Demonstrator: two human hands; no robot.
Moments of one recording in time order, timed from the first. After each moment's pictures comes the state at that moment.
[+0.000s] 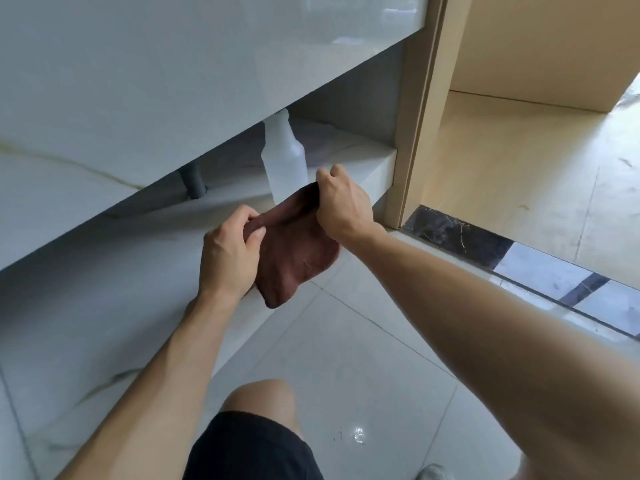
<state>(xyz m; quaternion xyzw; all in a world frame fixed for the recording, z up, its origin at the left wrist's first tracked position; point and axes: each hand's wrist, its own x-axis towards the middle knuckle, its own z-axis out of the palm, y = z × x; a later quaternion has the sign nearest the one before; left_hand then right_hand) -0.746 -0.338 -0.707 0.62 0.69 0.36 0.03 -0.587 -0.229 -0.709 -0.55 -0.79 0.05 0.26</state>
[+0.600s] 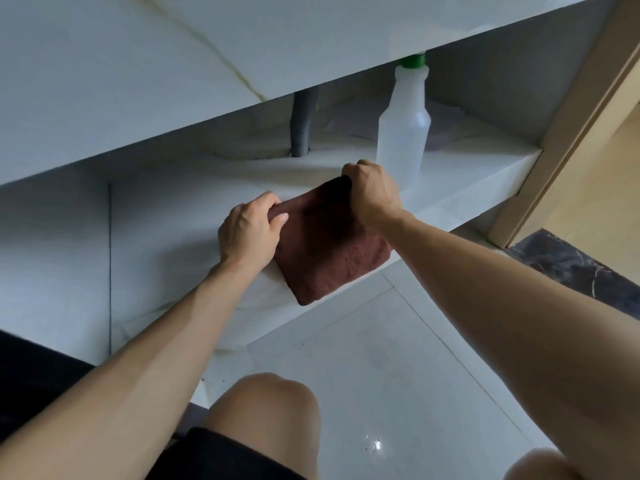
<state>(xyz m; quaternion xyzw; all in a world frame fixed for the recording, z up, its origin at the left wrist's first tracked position) -0.833 -0.361 -0.761 0.48 0.84 0.26 -0.06 -0.694 -0.205 -0.758 -0.40 -0.88 0.08 0.24</state>
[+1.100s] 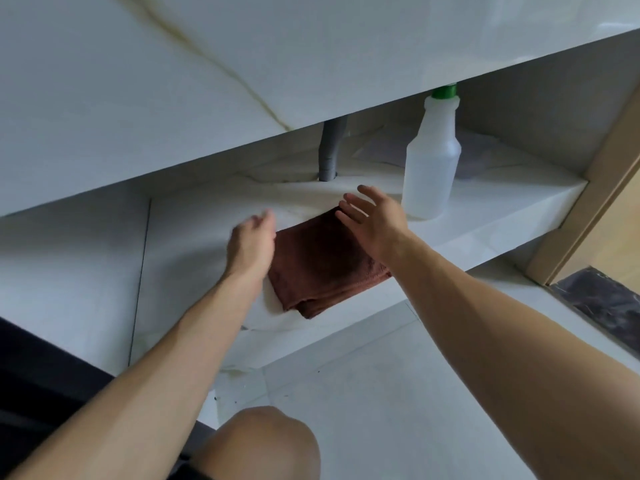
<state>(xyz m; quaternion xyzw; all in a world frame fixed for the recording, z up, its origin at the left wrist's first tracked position) -0.854 -0.358 -0.756 0.24 0.80 0.53 0.14 -0.725 -0.214 -0.762 -0.26 -0.28 0.85 0.37</state>
